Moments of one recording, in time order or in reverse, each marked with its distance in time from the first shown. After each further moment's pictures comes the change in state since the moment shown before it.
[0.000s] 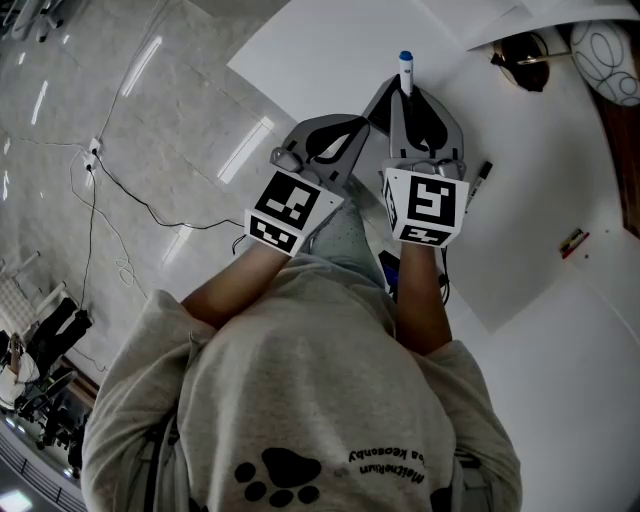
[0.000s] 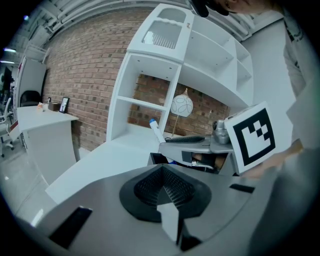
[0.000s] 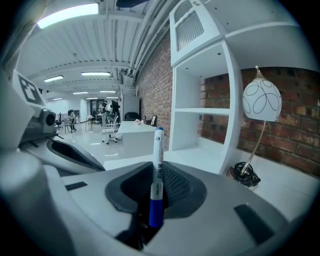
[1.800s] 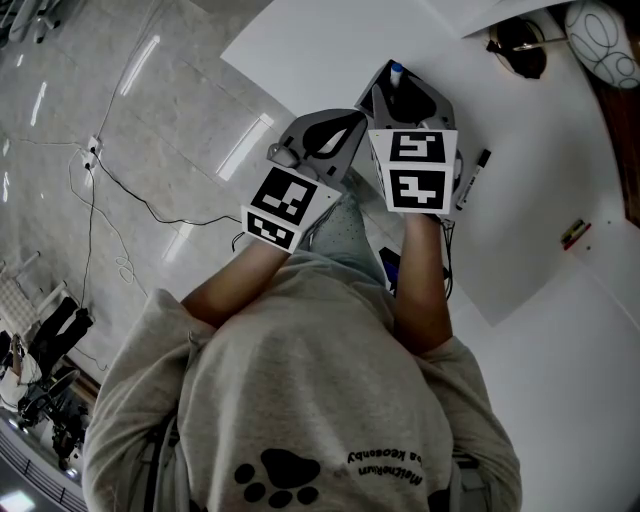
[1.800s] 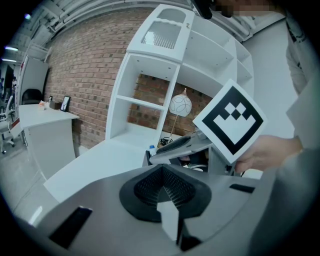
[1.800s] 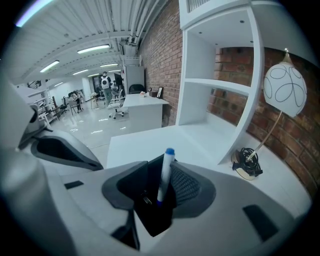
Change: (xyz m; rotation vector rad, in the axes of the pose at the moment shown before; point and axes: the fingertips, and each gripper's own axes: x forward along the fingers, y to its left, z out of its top) left arm -0.001 -0.014 -0.005 -0.019 -0.002 0.005; right arm 0.011 0.013 -0.036 -0.021 0.379 0.095
